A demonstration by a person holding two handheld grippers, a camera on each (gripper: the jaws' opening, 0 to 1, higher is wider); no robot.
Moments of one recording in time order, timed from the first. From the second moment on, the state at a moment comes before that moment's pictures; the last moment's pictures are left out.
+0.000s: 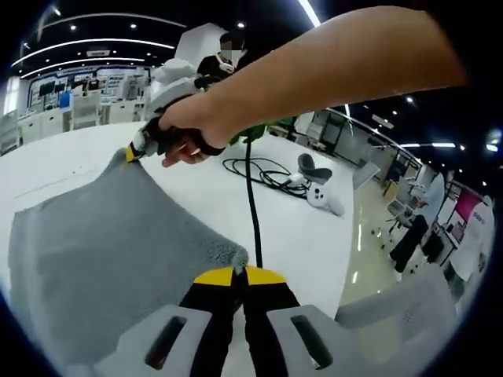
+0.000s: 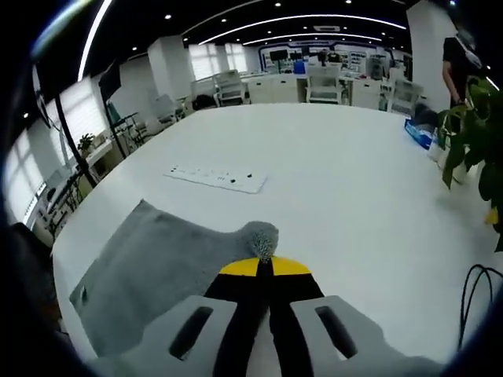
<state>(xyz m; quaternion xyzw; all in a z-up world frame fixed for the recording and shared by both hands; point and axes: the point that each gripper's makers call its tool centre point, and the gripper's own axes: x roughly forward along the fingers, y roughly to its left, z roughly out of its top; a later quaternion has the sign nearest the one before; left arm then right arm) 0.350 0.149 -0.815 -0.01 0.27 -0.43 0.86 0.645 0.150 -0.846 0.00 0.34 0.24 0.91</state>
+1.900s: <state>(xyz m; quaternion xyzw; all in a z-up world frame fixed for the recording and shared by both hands) 0.345 0.316 -0.765 -0.10 0.19 -0.25 0.94 0.625 0.261 -0.739 0.12 0.30 0.27 0.91</state>
